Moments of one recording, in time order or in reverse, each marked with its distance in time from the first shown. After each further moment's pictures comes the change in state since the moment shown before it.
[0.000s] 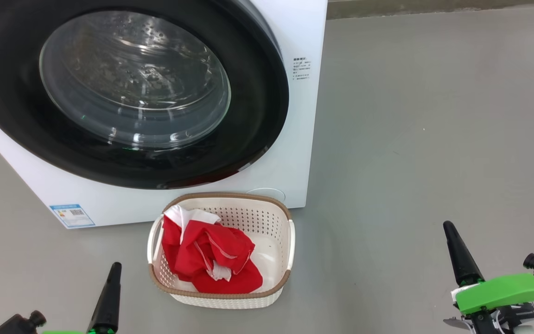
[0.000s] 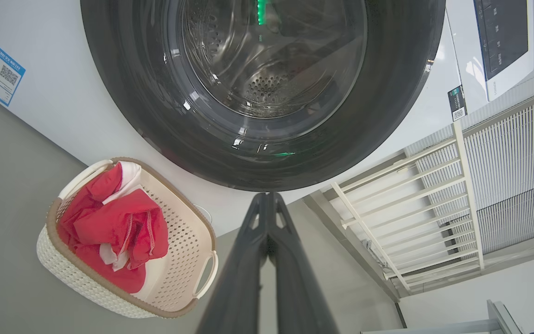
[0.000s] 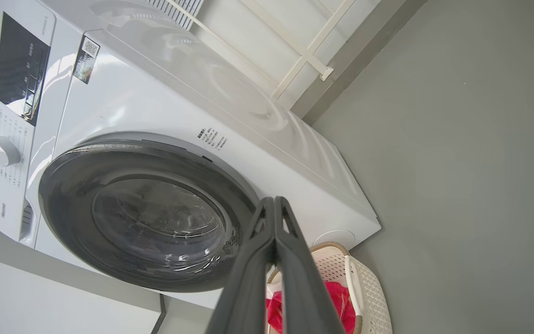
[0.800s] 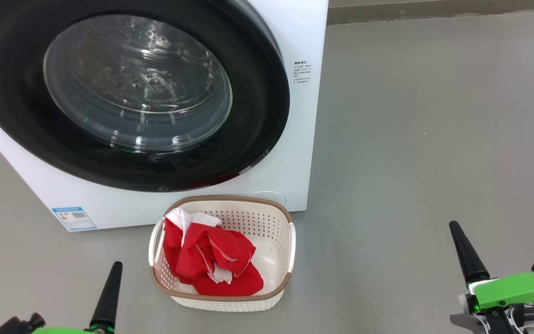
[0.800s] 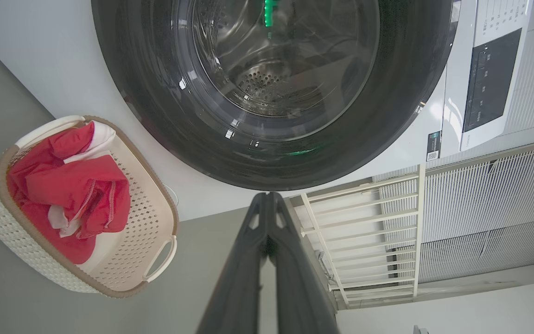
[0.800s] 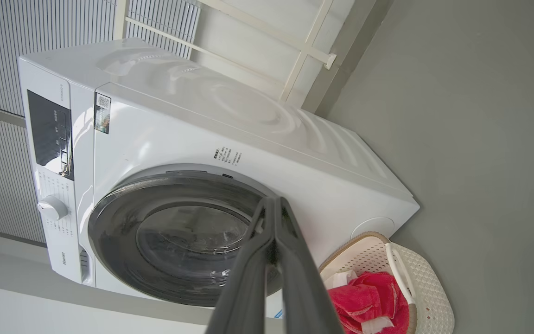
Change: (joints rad) left arm -0.024 -0.008 0.017 0.037 -0.253 0.000 0.067; right arm -0.009 -0.001 -0.034 0.004 0.250 0.000 0.067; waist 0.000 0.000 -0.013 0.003
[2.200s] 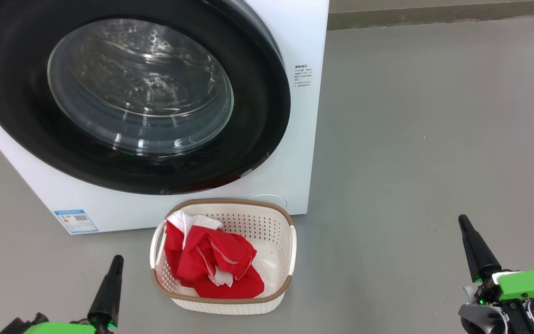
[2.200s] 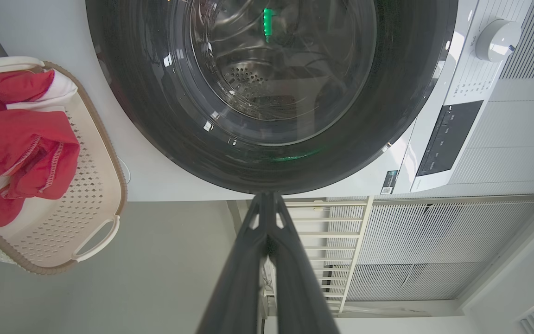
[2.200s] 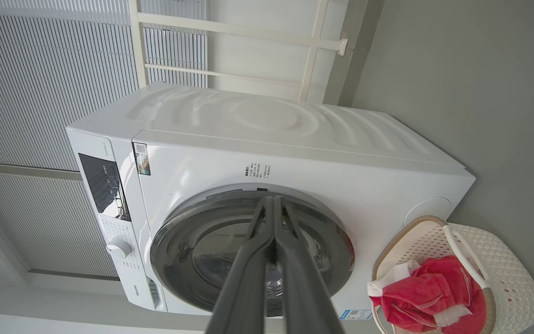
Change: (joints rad) left arm -0.037 -0.022 0.027 0.040 -0.277 0.000 0.075; right arm -0.019 0.001 -0.051 0.008 0.267 0.000 0.082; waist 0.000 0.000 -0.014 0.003
